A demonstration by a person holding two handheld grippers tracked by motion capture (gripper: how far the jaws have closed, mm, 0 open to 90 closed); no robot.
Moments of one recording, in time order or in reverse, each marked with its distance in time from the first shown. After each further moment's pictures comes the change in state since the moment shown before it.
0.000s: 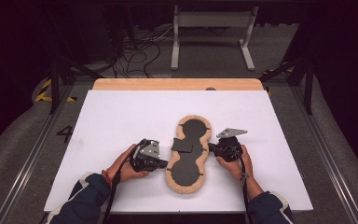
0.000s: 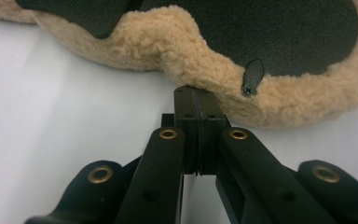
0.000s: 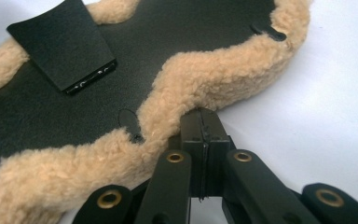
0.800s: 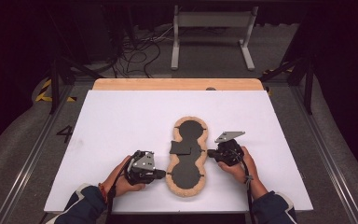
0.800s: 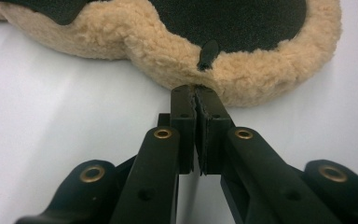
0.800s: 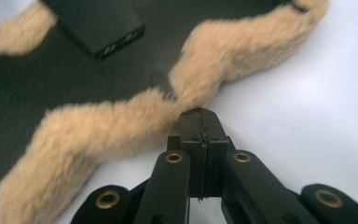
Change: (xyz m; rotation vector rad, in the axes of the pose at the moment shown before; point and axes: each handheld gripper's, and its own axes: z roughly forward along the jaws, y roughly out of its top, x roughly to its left) left arm -0.031 -0.016 -0.007 -0.052 0.001 -0.032; right arm 0.008 0.000 -0.012 0.105 0.072 -0.107
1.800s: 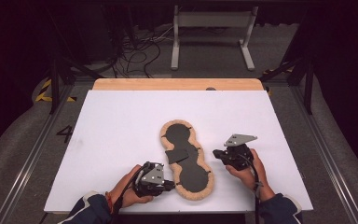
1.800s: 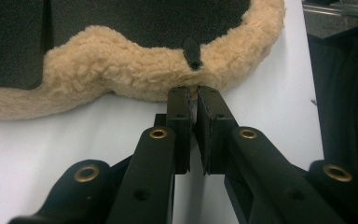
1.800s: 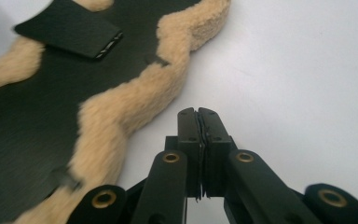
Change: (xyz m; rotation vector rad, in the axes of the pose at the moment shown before) left arm -0.037 0.013 0.015 0.004 -0.032 0.075; right arm 0.006 -0.011 -0.033 -0.083 -0.046 -0.023
